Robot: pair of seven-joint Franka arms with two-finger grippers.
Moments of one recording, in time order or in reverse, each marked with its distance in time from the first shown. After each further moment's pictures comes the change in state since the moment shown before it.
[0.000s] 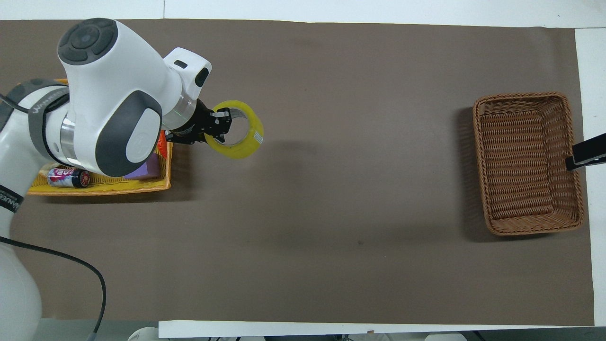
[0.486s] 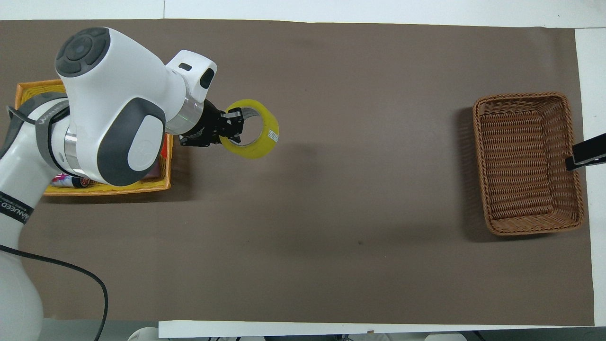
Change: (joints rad) left arm -0.025 -0.017 0.003 -0.020 -0.073 0.056 0.000; right arm 0.000 0.000 0.000 0.000 0.000 0.000 0.000
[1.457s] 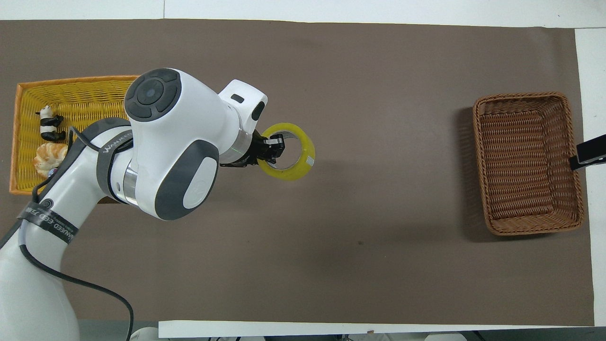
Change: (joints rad) left arm -0.135 -0.024 0.005 -0.065 -0.002 0.088 -0.053; right arm -0.010 0.000 -0.003 0.000 0.000 0.005 -0.003
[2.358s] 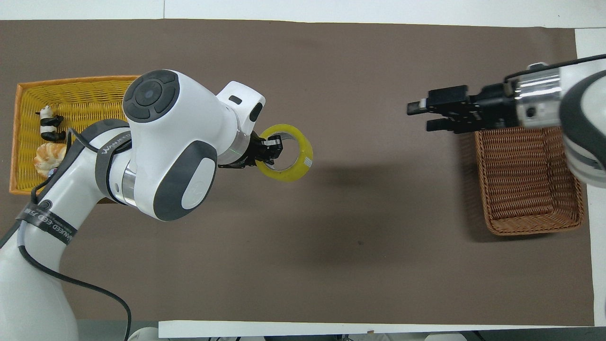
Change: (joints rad) left arm 0.000 -0.003 0.002 -0.013 0.000 0.000 0.000; right arm 0.196 0.175 0.017 -0.319 1.107 0.566 -0.090
